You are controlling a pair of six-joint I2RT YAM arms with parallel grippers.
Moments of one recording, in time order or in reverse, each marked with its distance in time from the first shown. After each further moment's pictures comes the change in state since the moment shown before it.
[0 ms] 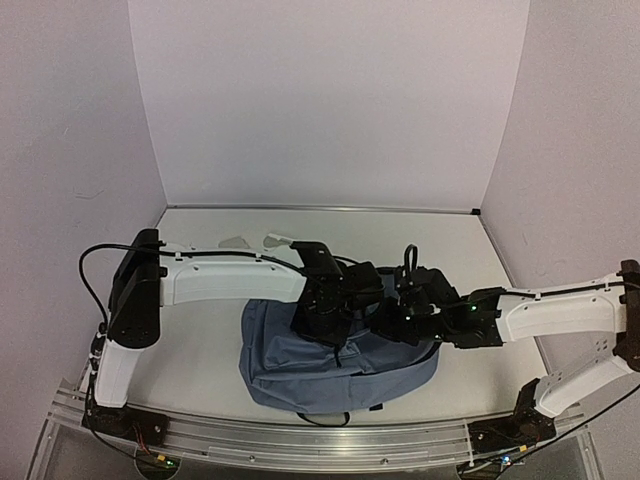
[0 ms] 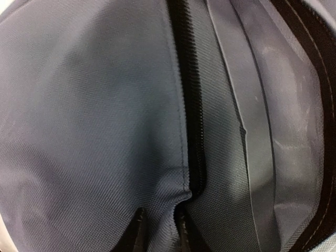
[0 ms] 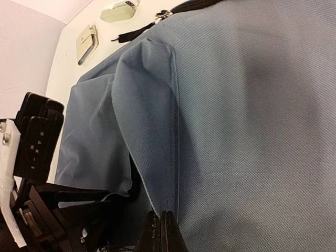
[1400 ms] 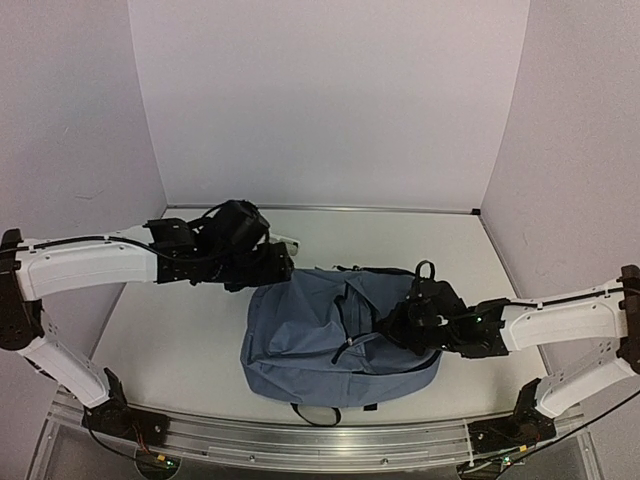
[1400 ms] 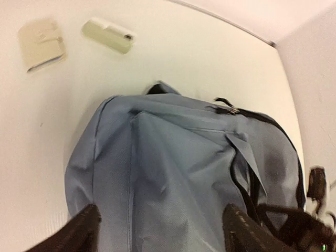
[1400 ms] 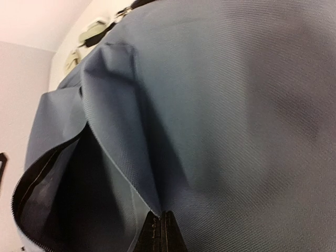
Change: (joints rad) left arm 0.220 -0.690 -0.676 0.622 -0.065 -0.025; right arm -0.015 -0.033 -0.114 0.072 0.046 0.183
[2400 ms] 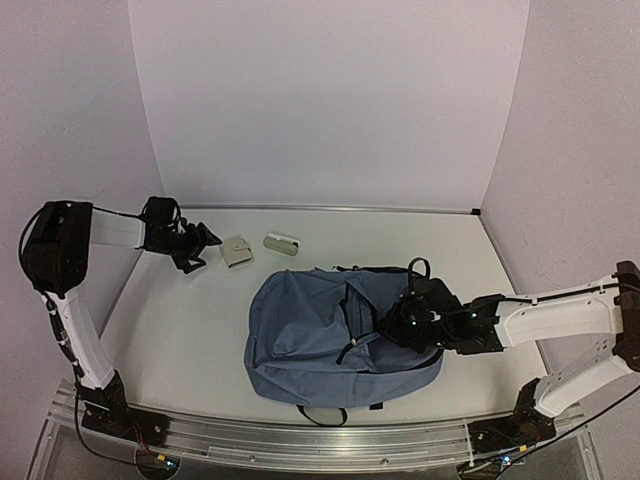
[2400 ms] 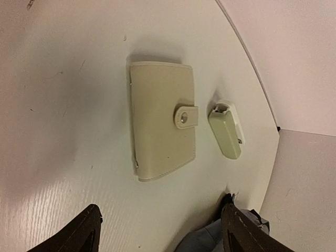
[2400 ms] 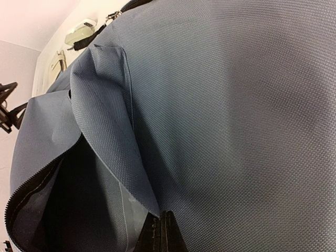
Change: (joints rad) left arm 0.890 0.391 -0.069 0.436 0.774 0.096; right arm -0.005 0.038 0.041 -0.058 0.028 -0.054
